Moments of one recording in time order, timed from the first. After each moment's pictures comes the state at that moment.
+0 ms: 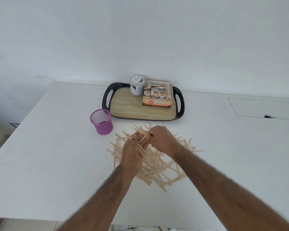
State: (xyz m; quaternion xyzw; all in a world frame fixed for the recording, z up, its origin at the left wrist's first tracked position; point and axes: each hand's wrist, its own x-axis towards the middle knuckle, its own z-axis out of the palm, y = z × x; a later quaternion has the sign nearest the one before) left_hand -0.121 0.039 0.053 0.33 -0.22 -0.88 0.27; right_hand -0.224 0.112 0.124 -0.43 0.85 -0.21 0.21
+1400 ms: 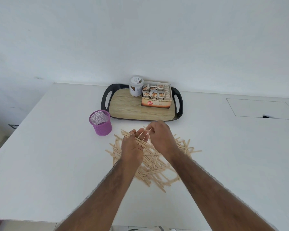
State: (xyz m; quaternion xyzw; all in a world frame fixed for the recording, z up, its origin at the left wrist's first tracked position) left_hand -0.141 0.034 0.072 0.37 -0.16 -0.86 0.31; right_hand -0.218 0.110 0.120 -0.37 0.86 -0.33 0.09
